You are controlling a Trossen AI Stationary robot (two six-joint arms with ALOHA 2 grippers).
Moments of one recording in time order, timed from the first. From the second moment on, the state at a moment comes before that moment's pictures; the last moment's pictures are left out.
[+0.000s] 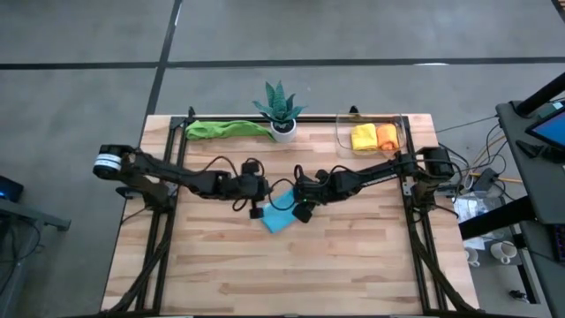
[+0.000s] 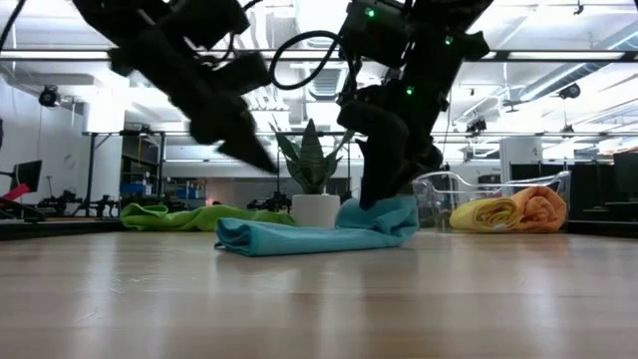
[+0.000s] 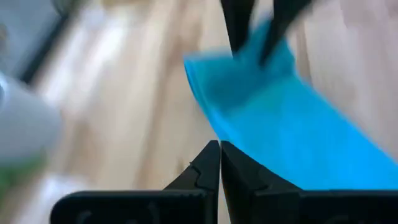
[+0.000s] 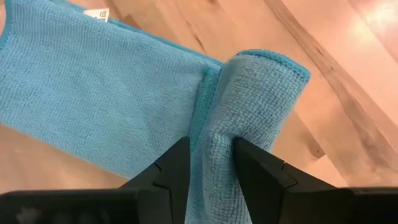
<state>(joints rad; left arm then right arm) -0.05 1.47 0.74 0.06 -0.29 0.05 0.07 1.83 1.16 -0.47 0.23 0.58</state>
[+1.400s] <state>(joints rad) -0.12 1.71 0.70 0.13 0.04 -0.22 0.10 1.83 1.16 -0.38 0.22 0.59</state>
